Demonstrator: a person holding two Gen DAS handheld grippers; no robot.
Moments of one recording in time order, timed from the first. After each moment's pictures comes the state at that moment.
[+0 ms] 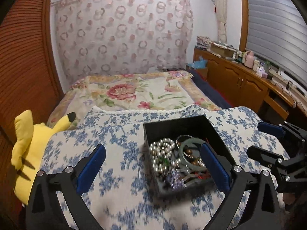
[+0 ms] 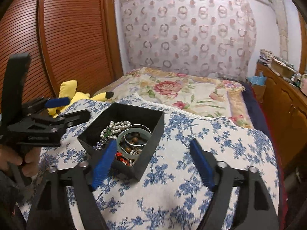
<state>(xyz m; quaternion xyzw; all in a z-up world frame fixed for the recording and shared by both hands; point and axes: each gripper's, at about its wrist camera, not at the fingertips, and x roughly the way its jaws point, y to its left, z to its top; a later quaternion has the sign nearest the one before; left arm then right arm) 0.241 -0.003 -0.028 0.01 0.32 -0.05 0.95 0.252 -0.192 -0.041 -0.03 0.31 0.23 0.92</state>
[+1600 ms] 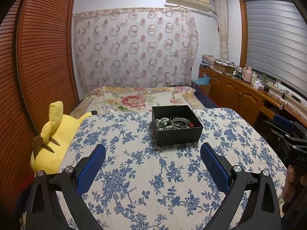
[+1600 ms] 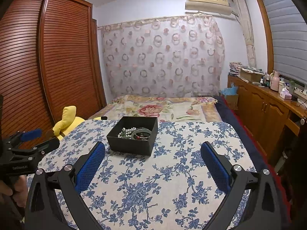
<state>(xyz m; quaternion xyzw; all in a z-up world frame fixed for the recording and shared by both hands) 0.058 0.003 0.006 0.00 0.26 -0.02 0.97 0.082 -0.207 0.000 0.01 0.21 0.14 0.97</state>
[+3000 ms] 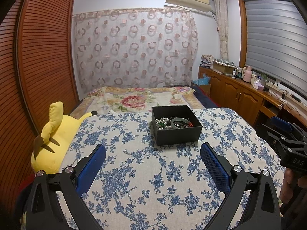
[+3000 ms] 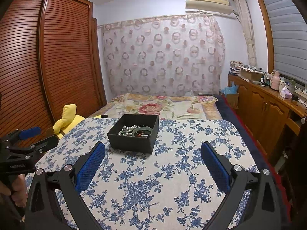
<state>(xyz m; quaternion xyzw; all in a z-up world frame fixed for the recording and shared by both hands) 0.057 0.004 0.006 0.00 0.26 -0.02 0.97 0.082 -0.204 -0.006 0.01 0.22 0.14 0.97</state>
